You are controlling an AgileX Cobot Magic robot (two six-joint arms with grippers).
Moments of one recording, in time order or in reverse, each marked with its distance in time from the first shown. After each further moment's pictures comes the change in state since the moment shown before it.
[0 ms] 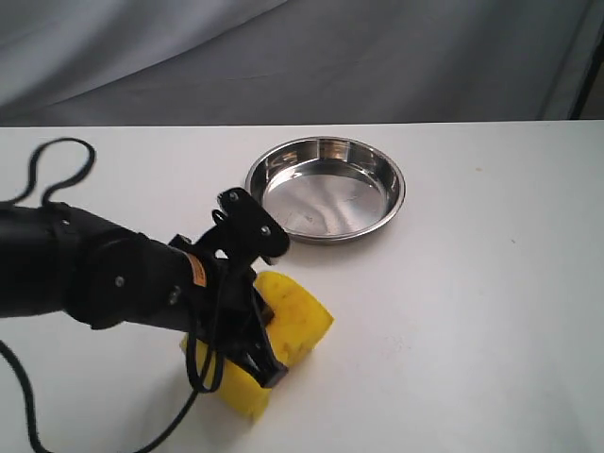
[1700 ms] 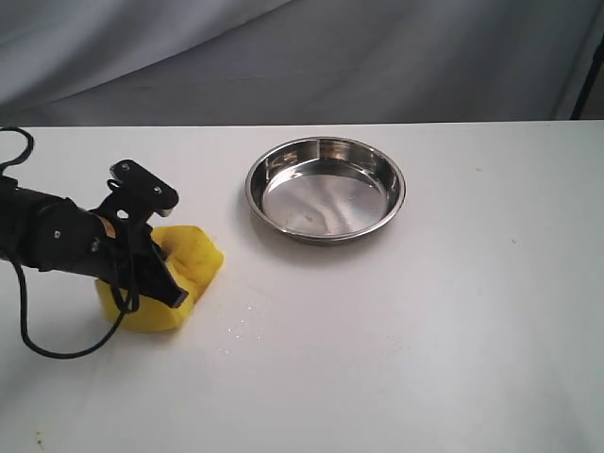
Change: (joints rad) left arm 0.405 0.174 -0.014 0.196 -0.144 -0.022; right arm 0.000 0.000 0.000 0.000 0.000 0.000
